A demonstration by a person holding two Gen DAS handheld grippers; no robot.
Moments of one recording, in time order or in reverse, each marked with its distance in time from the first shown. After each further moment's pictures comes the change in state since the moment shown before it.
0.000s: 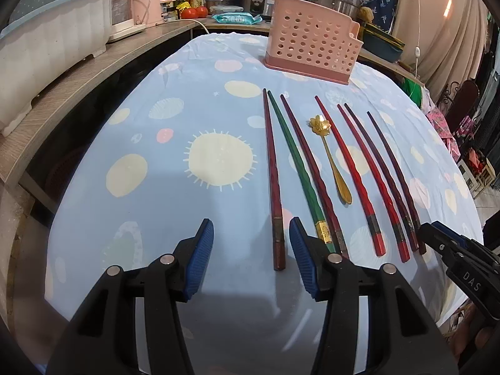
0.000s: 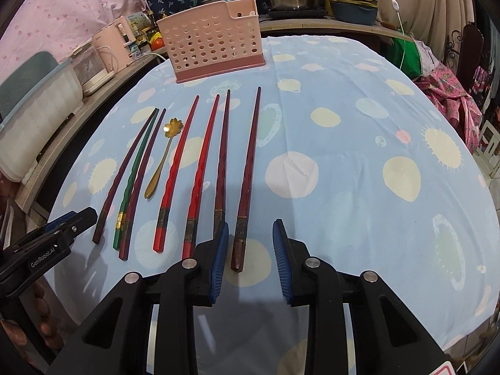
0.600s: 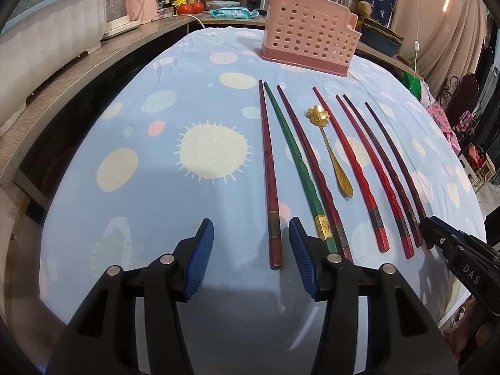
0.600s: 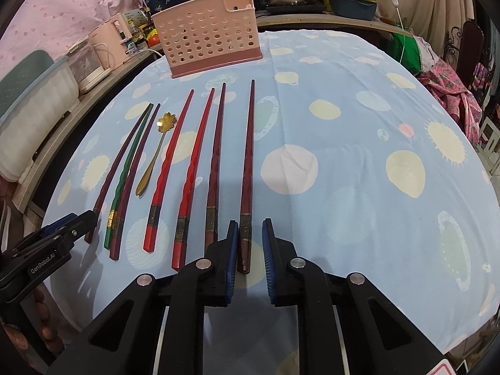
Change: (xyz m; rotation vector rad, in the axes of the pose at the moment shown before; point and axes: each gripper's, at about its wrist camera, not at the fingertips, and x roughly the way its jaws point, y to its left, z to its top) left arm 0.008 -0.004 -0.004 0.011 0.018 -0.003; right arm 0.008 -0.004 -0.001 0.006 0.012 -0.007
